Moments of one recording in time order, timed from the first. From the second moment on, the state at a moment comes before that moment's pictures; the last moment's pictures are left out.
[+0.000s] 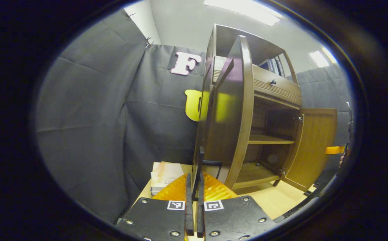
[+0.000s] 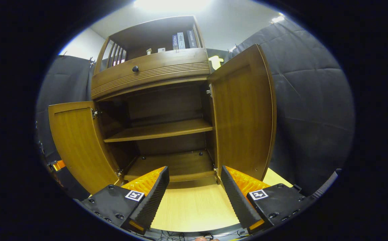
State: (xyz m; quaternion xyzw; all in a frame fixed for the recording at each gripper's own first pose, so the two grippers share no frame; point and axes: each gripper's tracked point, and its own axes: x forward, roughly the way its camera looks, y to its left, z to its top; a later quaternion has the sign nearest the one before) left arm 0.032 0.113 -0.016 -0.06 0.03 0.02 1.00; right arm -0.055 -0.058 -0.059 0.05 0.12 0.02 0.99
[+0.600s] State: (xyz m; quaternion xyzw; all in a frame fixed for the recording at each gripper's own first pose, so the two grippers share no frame) left arm -0.085 0.073 0.066 -0.03 0.01 0.15 0.99; right arm -0.064 -0.111 -0.045 0.07 0.10 0.04 0.99
